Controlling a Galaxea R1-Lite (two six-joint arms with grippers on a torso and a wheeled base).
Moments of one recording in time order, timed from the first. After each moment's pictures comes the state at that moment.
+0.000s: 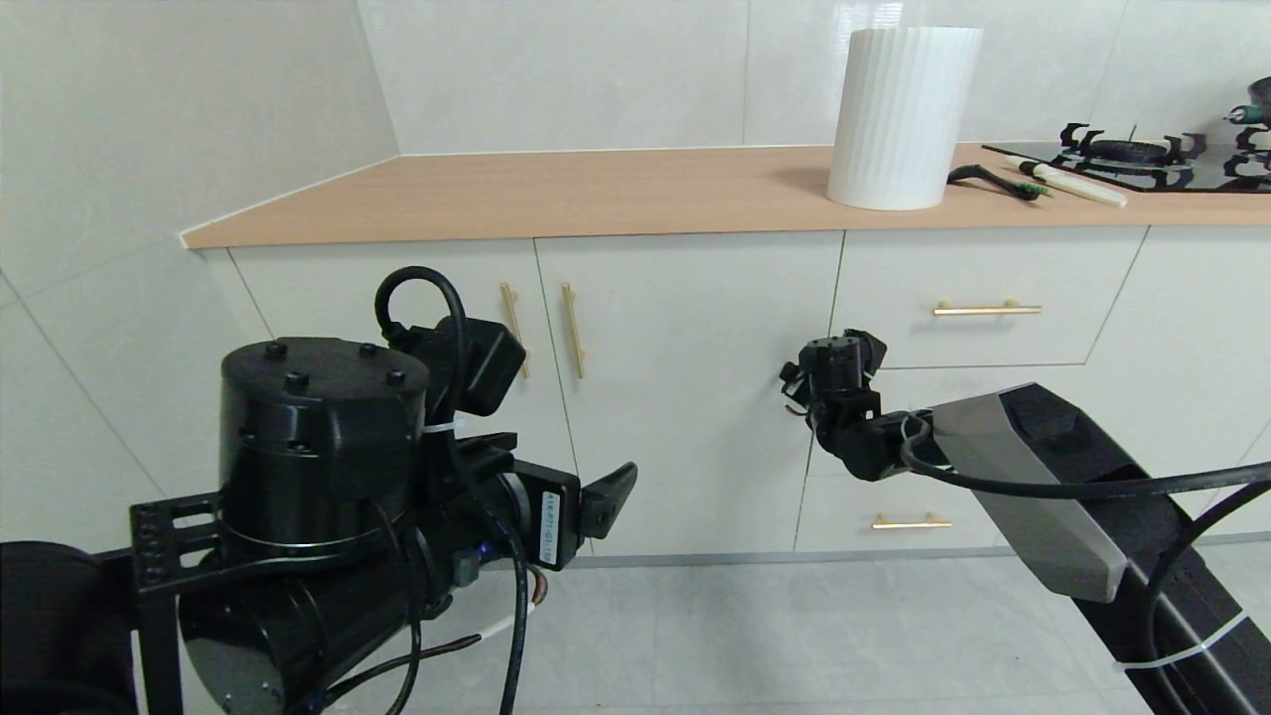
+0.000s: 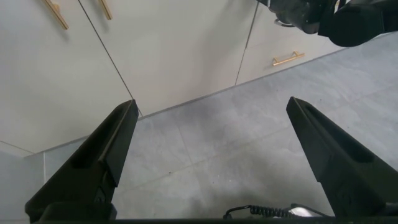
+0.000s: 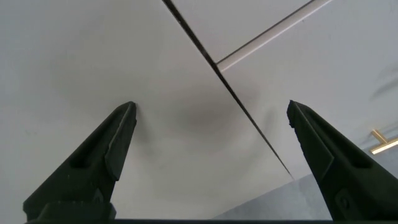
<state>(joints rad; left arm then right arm) -0.77 1.53 -0.74 -0.40 0.37 -0.19 0.36 2.71 -2.00 -0.45 -0.50 0.68</state>
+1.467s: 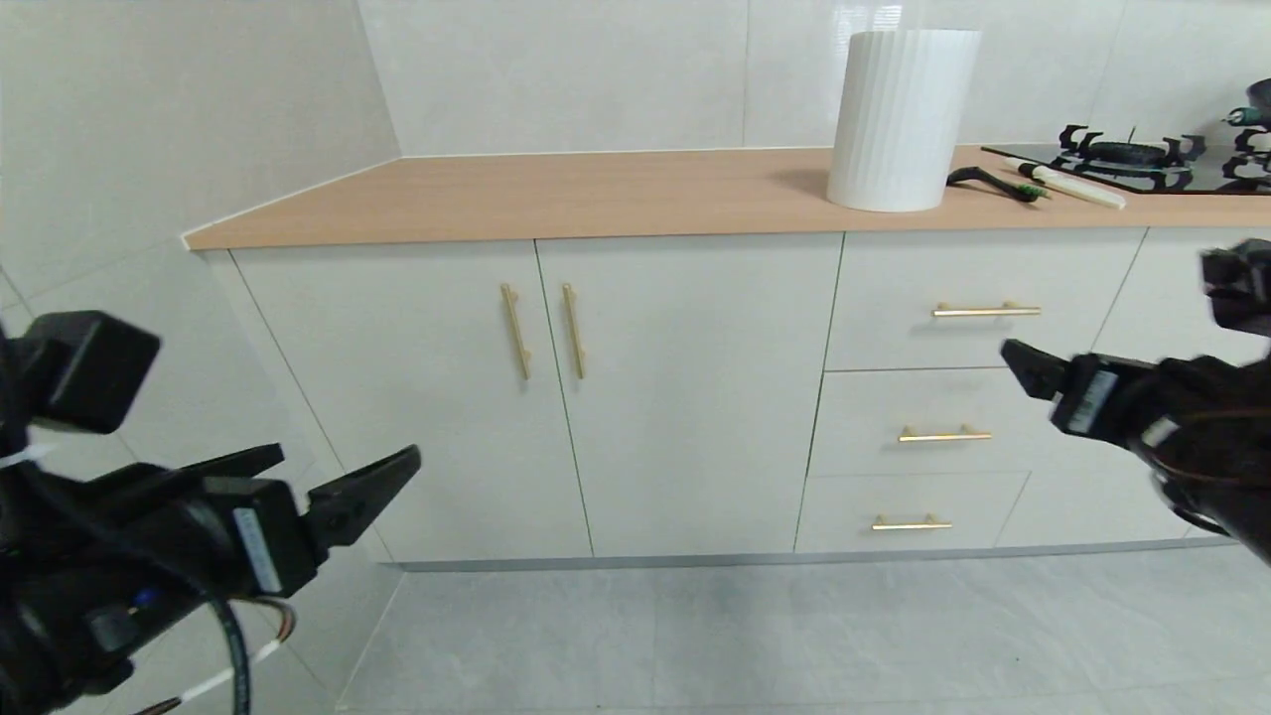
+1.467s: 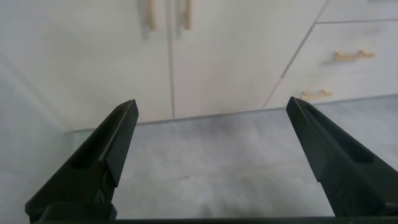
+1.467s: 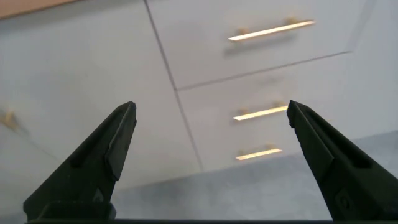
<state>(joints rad) -0.56 1.10 -0.56 -0.28 0.37 -0.22 0.46 1.37 -0.56 -0.74 -0.59 0.19</state>
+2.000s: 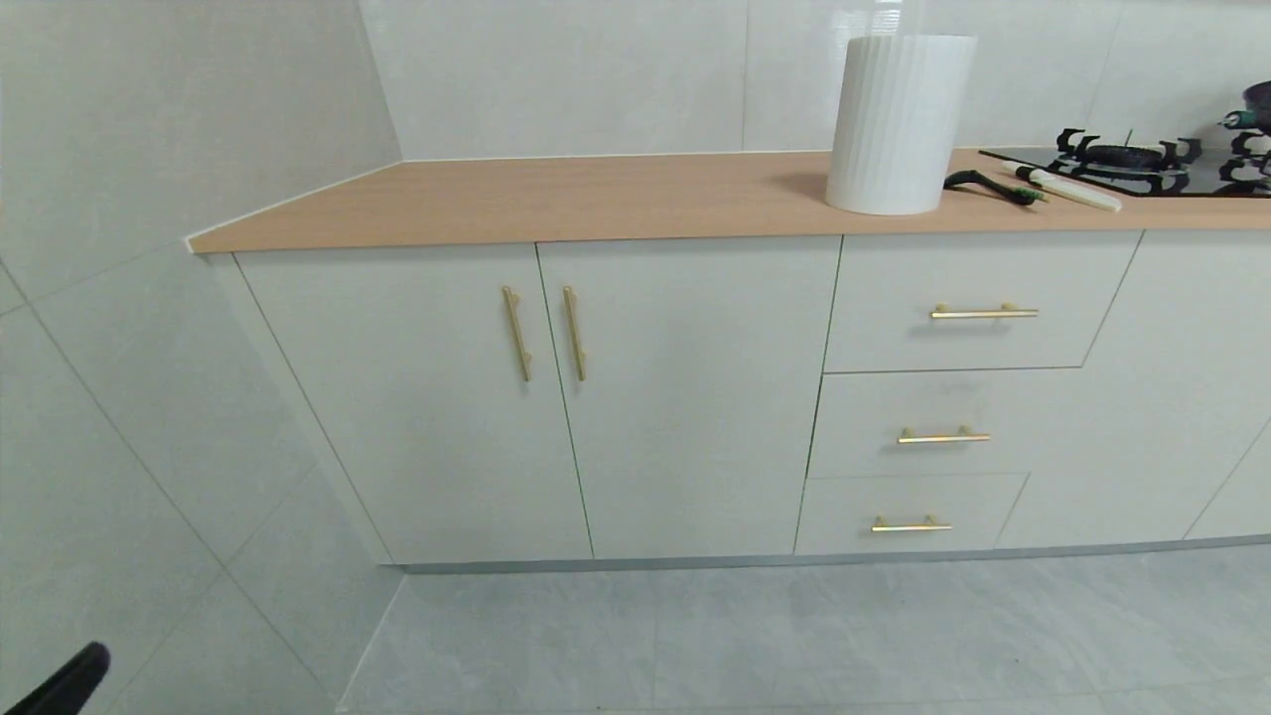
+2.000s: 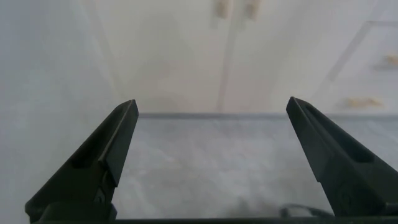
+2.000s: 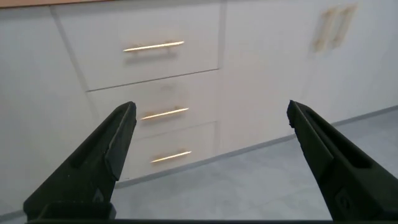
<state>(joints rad) -0.31 0.46 -0.34 0.01 0.36 -0.10 0.23 0.56 -0.21 -0.47 -0.57 -0.09</state>
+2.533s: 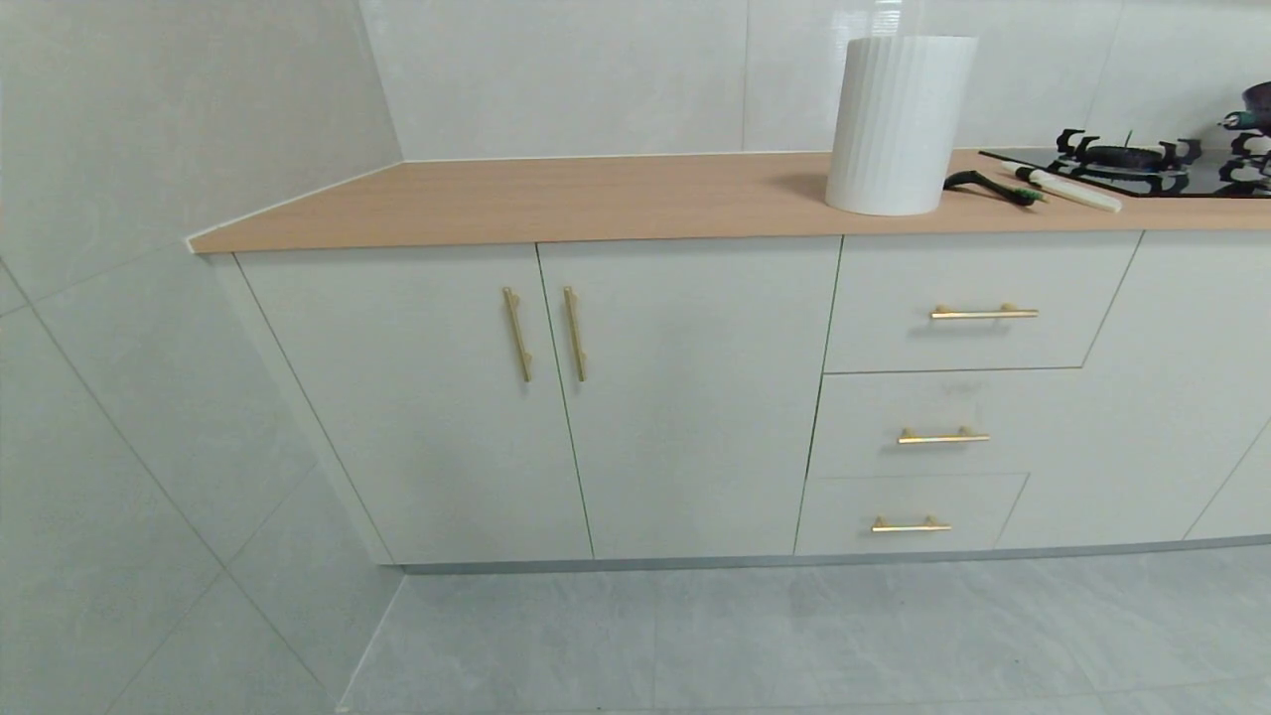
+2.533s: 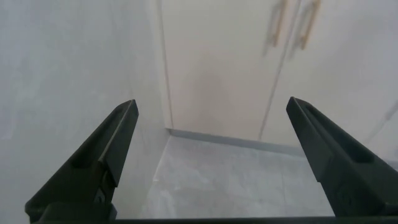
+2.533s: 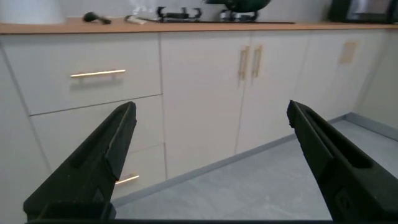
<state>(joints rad) -0.08 0.13 -0.25 0.09 0.32 -0.02 0.02 0.06 -0.23 -0.15 -0.53 -0.19</state>
